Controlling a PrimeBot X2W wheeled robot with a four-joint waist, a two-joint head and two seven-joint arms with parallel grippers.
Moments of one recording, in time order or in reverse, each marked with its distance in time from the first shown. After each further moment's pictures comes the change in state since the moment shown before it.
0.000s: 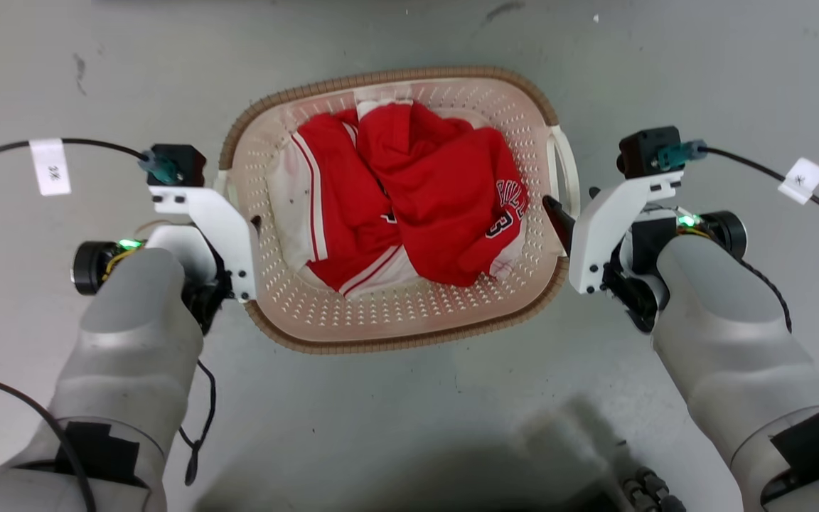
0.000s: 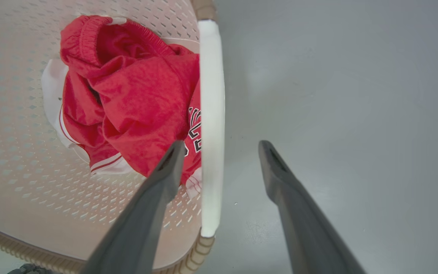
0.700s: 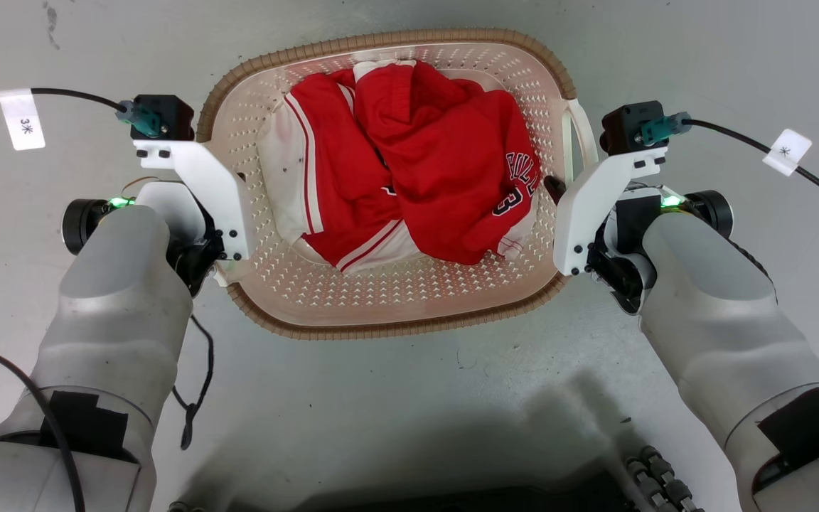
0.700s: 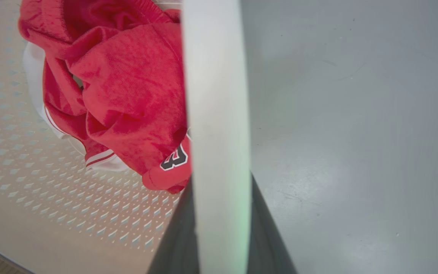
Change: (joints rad) left arm -0.082 0.014 -0.041 0.006 -0.077 -0.007 0.032; right arm -0.076 0.011 0.146 0.031 0.154 -0.002 0.028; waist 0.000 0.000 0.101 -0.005
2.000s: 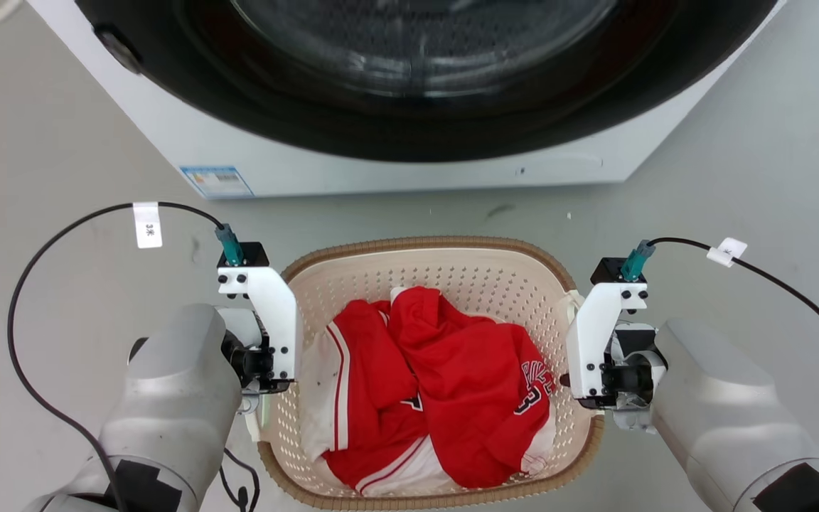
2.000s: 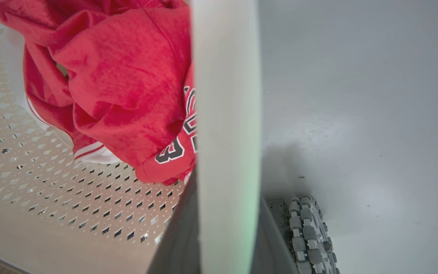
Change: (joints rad) left arm 0.168 -0.061 -0.124 0.023 -0.150 0.006 0.455; right arm 0.185 -0.023 0.093 0.058 0.218 -0.005 0.505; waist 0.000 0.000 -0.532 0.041
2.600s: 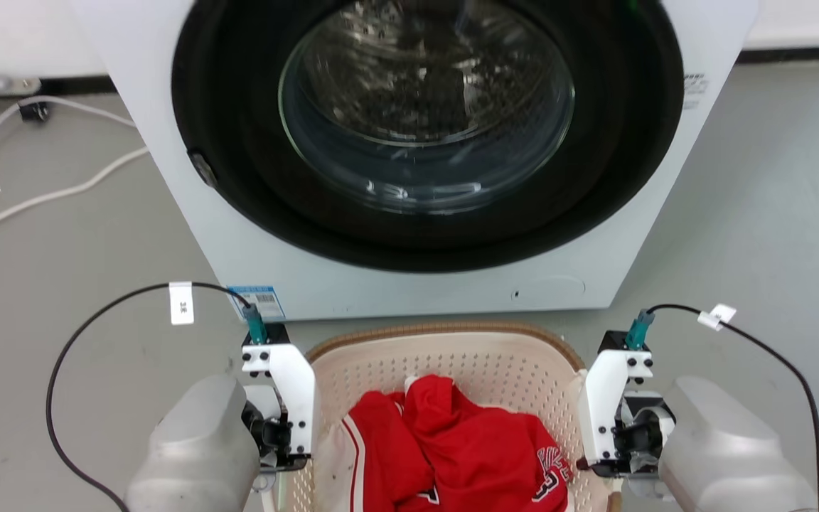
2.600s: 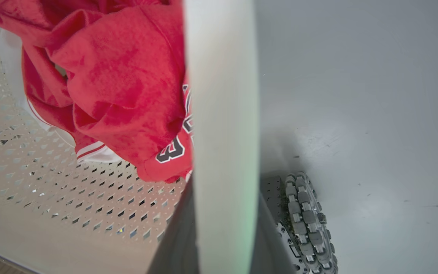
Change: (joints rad) left arm 0.138 -0.030 -0.043 0.000 -0.058 0.003 0.065; right arm 0.119 -0.014 -0.054 0.002 -0.039 0.000 0.139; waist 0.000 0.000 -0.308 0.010
